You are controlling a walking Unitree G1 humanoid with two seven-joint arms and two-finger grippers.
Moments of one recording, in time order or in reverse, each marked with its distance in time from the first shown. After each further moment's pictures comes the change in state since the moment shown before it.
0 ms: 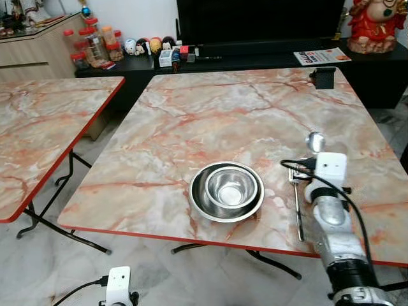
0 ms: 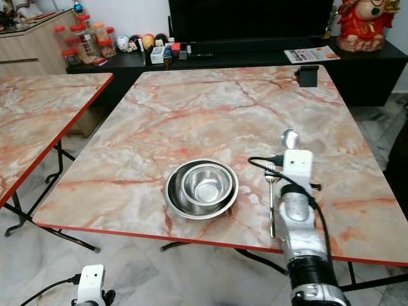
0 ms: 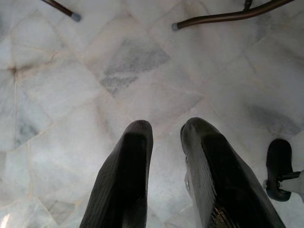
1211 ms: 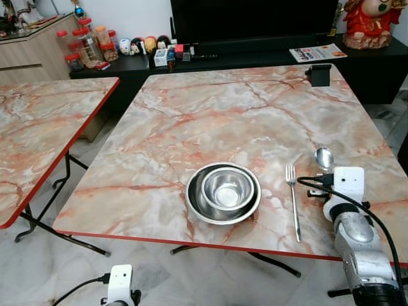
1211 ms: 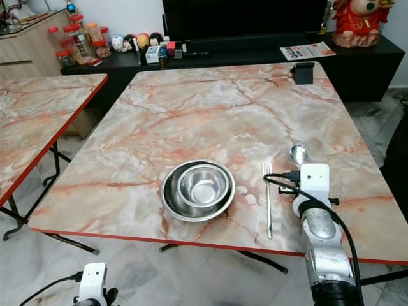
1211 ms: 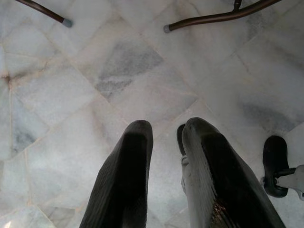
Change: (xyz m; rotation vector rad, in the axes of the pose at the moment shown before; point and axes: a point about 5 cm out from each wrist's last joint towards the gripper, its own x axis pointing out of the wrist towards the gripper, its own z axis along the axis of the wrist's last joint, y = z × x) left arm 0.001 -0.002 0.003 0.017 -0.005 -0.033; right arm -0.027 -0.019 -0.020 -0.042 0.114 0.166
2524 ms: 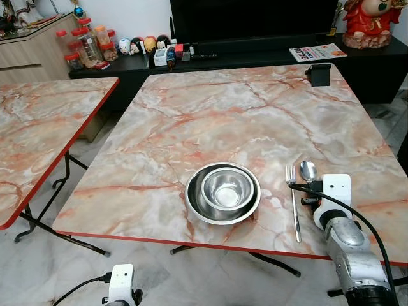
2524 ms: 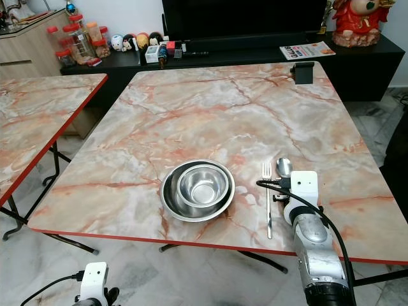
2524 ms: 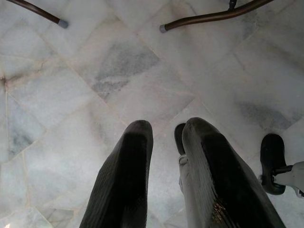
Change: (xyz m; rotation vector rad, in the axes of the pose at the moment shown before) left arm 0.000 -0.001 0.001 0.006 0.001 -0.016; right arm 0.002 0.012 -0.015 0.033 0.092 0.039
